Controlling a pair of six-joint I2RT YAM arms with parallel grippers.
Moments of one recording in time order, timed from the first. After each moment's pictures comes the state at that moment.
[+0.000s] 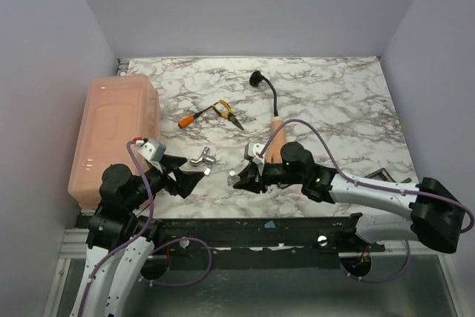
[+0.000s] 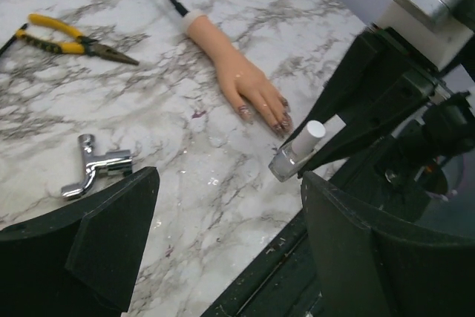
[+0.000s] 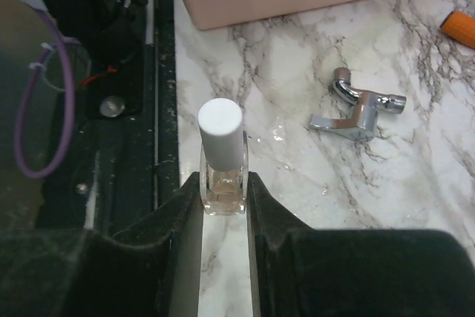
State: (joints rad) left arm -0.26 0.25 0.61 -0.54 0.50 -0.27; right arm 1.00 1.26 0.59 0.41 -0.45 -0.10
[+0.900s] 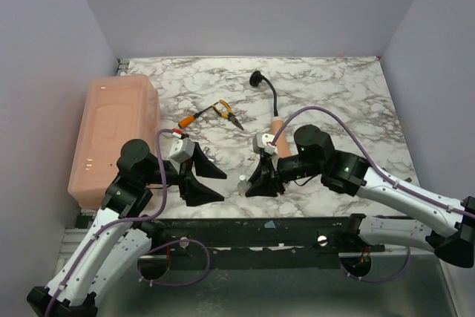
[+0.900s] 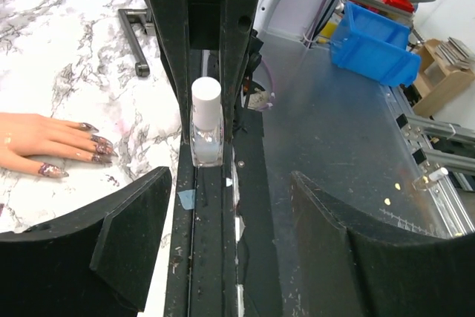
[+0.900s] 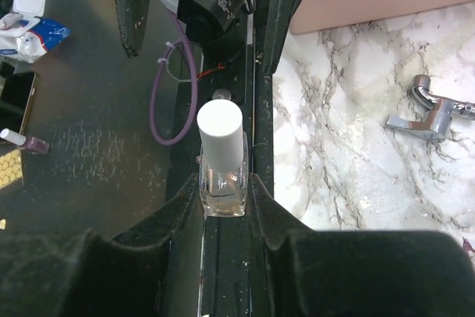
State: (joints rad) left arm -0.46 0.57 0.63 -0.08 1.18 -0.31; right arm 1.00 1.04 0.93 -0.27 -0.65 -0.03
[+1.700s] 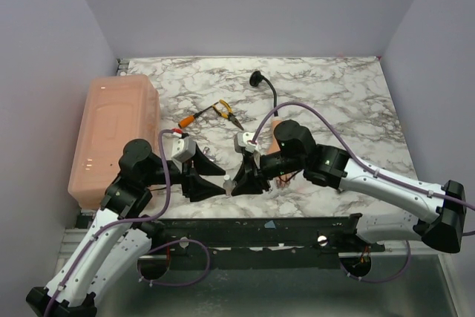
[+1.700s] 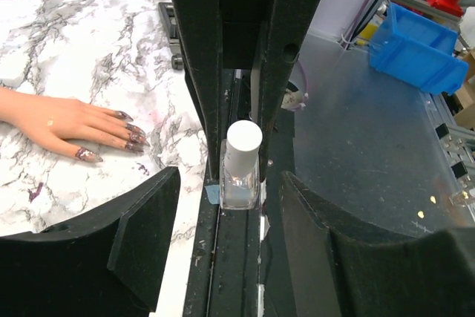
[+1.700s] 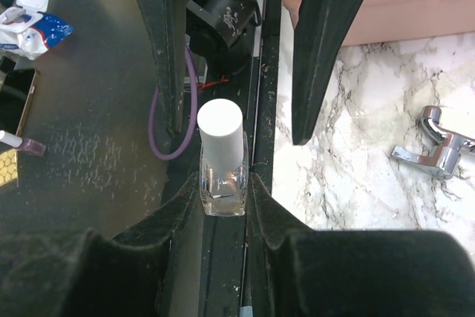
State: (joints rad) left arm -0.47 0.57 0.64 -0.17 1.06 -0.21; right arm 1.05 1.20 1.03 -0.23 -0.66 -0.06
